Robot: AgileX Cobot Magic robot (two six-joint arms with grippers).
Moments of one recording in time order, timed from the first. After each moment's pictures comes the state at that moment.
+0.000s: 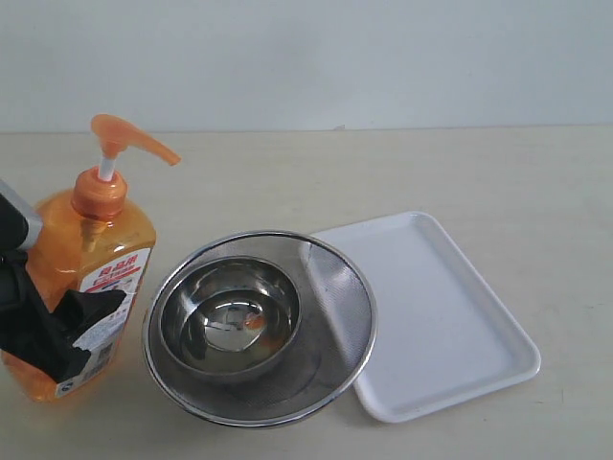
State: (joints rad) left arm -0.29 1.17 -0.33 0.54 -0.16 -0.12; right arm 0.00 0.01 0.00 -0.10 0.35 0.23
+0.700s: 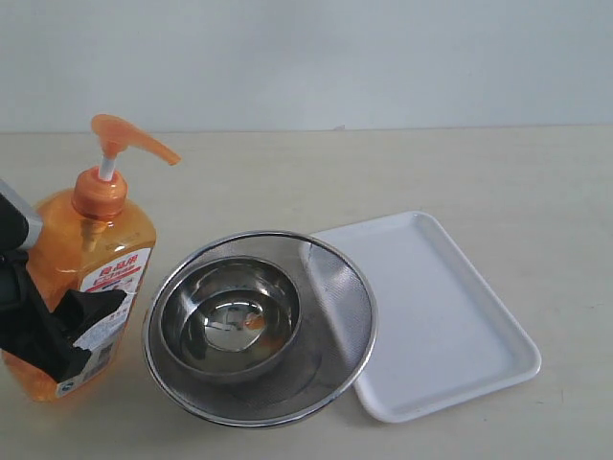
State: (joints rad) left arm -0.29 1.18 -0.33 0.54 -0.16 -0.12; right arm 0.00 0.01 -0.02 -0.28 -0.18 0.57
